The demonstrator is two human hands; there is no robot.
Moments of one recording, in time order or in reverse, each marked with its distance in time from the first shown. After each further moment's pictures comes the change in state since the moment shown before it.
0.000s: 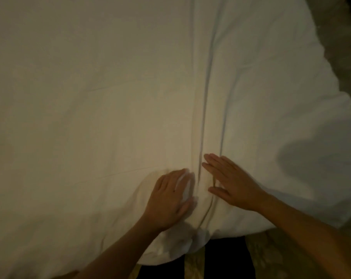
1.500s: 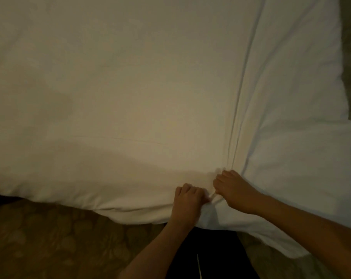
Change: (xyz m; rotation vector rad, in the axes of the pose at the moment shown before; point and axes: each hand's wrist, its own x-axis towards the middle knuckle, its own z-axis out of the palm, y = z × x) left_hand 0.037 0.168 0.088 0.088 0.033 -0.397; right_hand -0.071 0.082 -0.030 -0.124 -0.156 -0.399
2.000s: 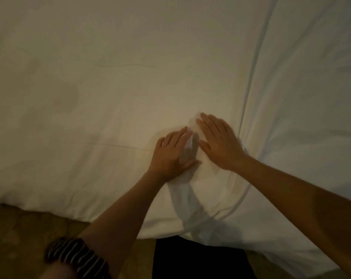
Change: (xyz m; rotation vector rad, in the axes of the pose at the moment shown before) left_hand 0.122 -0.089 -0.047 0.098 0.080 0.032; right_hand 0.125 0.068 -0.030 -0.029 0.188 0.343
